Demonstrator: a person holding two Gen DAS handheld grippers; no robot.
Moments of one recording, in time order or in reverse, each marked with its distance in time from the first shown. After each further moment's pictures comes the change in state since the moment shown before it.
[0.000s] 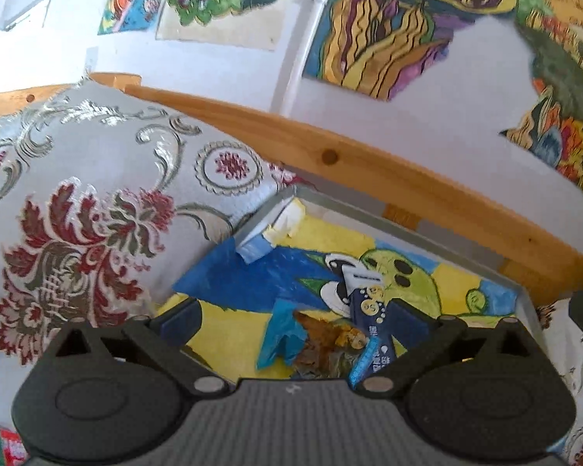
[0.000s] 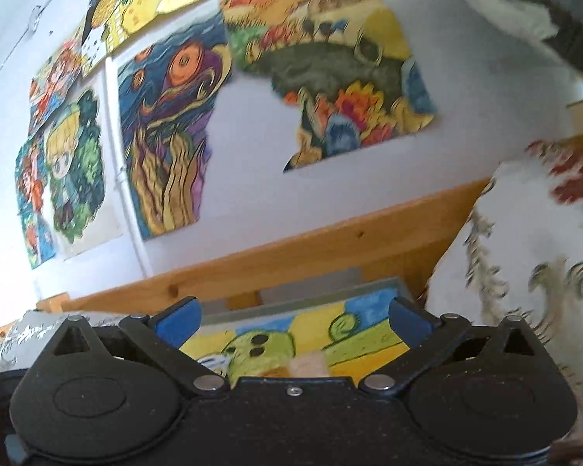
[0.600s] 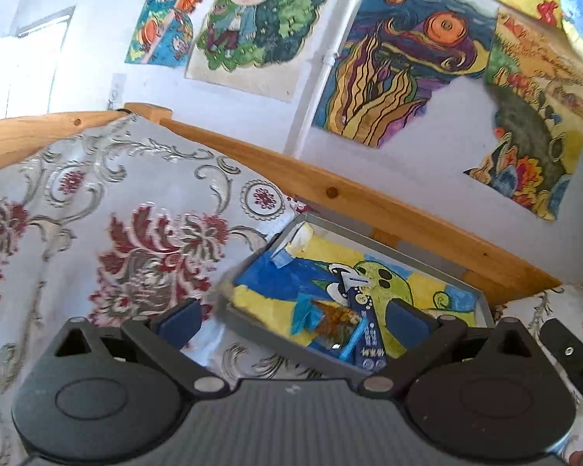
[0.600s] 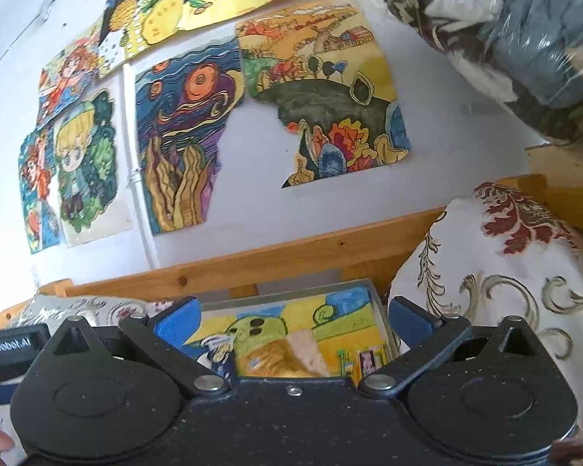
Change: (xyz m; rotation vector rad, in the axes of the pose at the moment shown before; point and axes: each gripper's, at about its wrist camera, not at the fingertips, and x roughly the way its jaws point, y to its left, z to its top) left arm -0.118 0.037 -0.006 -0.013 -0.057 -0.041; right arm -0.102 0.036 0.007 -0.075 0.009 -0.075
